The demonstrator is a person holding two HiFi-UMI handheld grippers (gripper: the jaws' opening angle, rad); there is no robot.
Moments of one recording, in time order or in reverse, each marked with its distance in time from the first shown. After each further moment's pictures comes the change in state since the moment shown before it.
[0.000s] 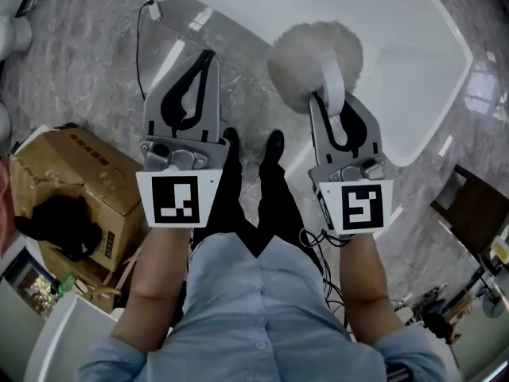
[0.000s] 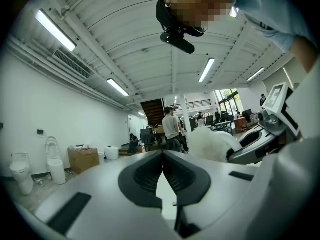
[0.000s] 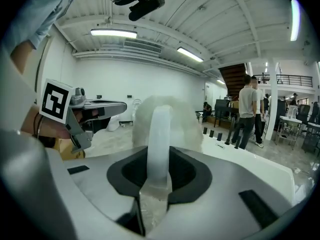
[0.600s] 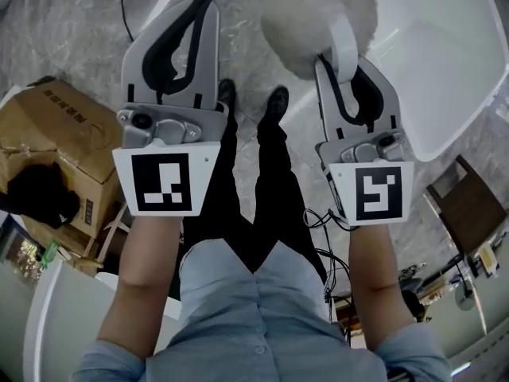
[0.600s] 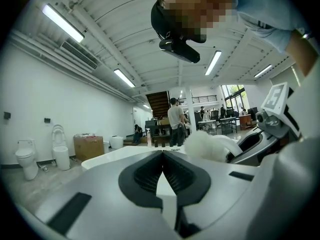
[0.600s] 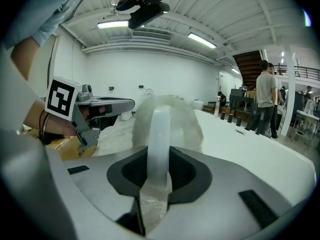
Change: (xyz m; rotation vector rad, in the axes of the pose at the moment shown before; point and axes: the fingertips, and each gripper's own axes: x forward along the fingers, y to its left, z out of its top) left arm 0.004 0.018 -0.142 -0.049 0.073 0.048; right arm 0.086 0.039 -0.110 -0.027 0.085 0.137
